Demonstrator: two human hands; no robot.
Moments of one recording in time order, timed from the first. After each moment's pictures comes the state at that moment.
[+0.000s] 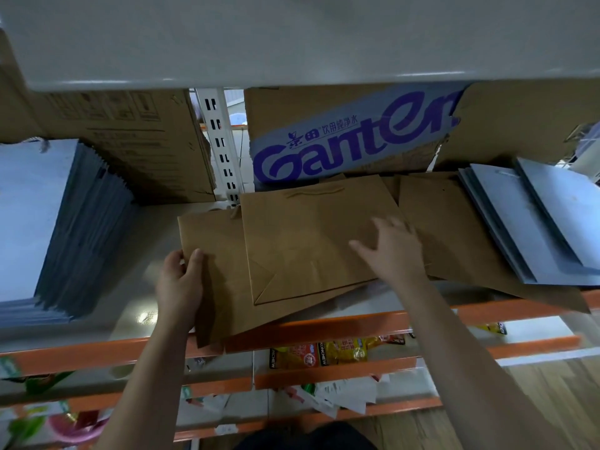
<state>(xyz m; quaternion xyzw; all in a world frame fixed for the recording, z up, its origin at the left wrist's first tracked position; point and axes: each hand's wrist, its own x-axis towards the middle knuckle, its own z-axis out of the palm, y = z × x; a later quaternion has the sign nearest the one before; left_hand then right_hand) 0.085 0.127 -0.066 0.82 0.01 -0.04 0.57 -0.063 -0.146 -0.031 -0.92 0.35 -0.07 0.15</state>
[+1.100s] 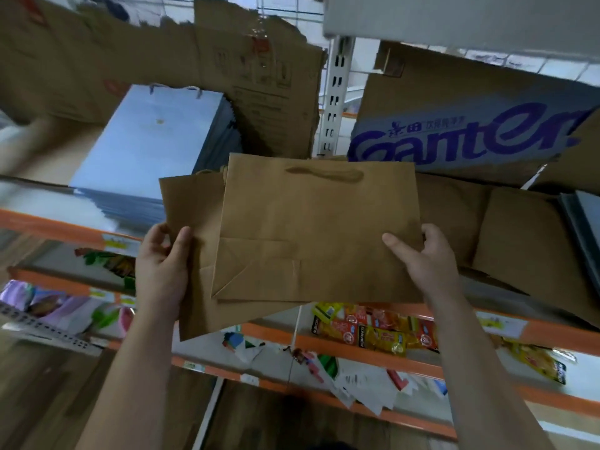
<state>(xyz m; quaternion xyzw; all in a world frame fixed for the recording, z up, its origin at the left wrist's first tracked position) 0.016 0.290 -0.034 0.77 0.04 0.13 0.63 -0.076 -0.043 -0.023 -0.80 0.27 -0.17 0.50</state>
